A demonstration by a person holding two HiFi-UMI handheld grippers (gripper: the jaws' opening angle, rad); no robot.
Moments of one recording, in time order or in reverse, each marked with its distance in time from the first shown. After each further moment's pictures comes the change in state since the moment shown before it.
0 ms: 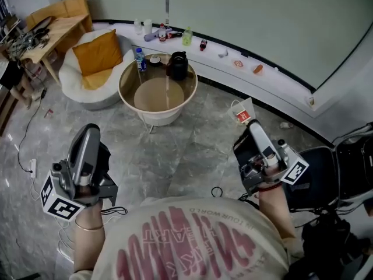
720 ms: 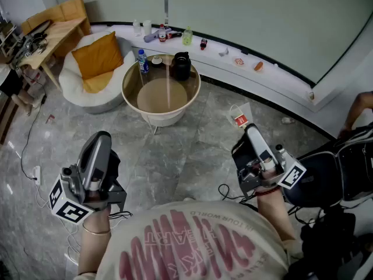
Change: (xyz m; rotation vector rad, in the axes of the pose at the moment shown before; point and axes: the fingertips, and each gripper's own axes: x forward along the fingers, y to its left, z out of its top) left arm -0.014 0.018 0.003 -0.079 0.041 -0.029; right arm 0.019 -0.004 -0.031 0.005 -0.057 -0.068
